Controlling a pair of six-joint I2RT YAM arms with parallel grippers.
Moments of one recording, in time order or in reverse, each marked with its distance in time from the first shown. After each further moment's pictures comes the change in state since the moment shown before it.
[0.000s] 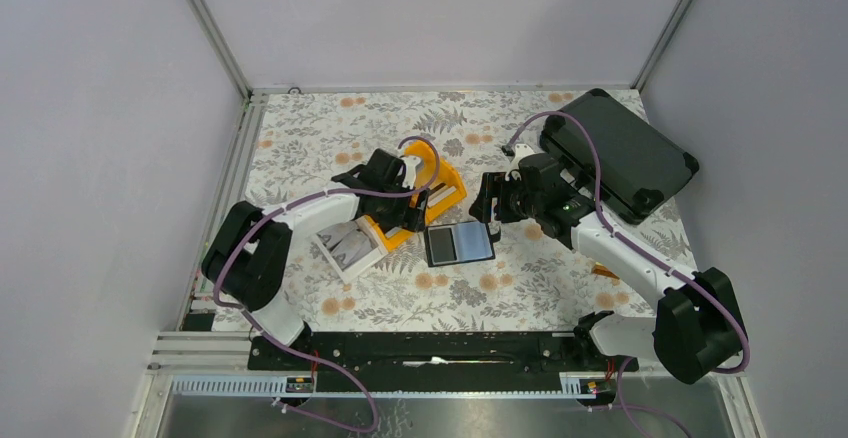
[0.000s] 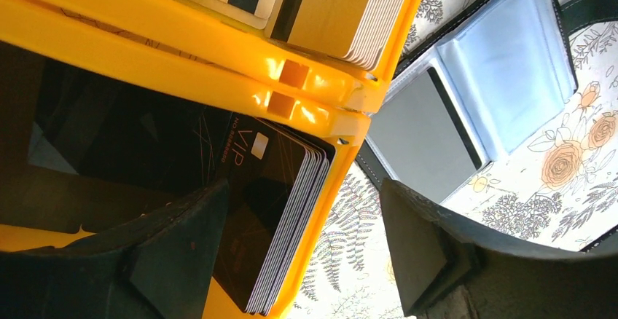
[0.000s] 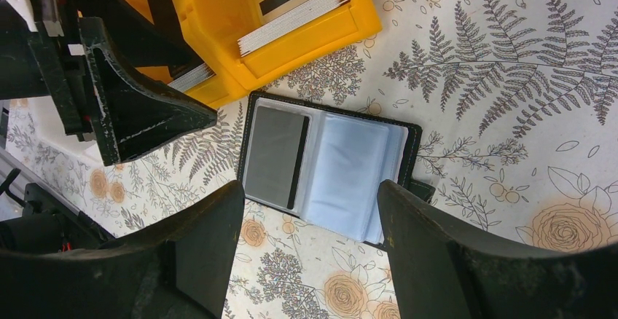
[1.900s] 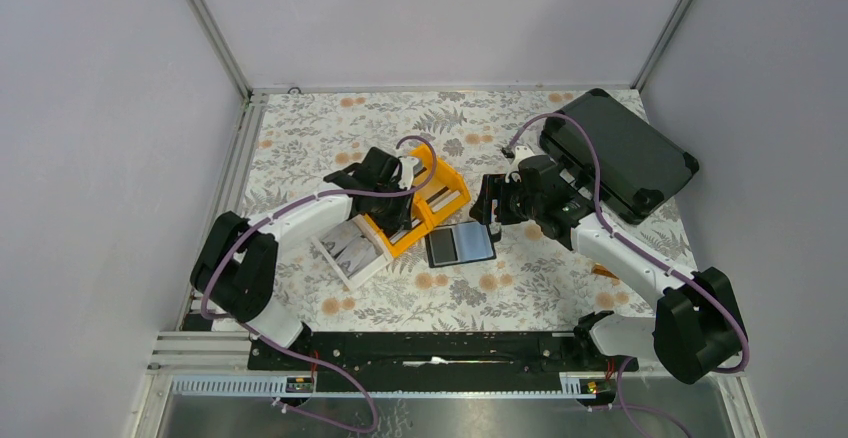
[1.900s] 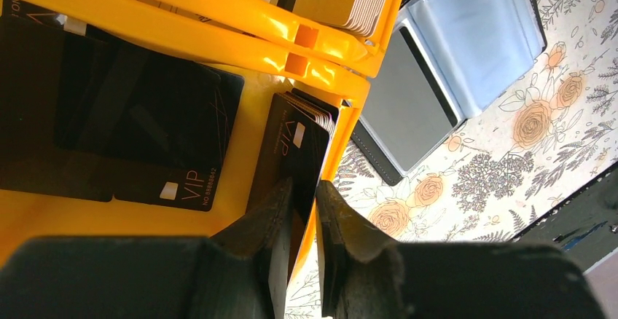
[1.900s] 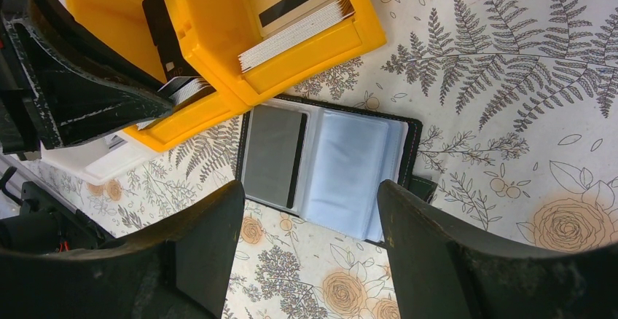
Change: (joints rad) left arm -0.009 -0.064 0.017 -0.118 0.041 0.009; right arm 0.000 0.000 -0.013 0.002 -0.001 0.003
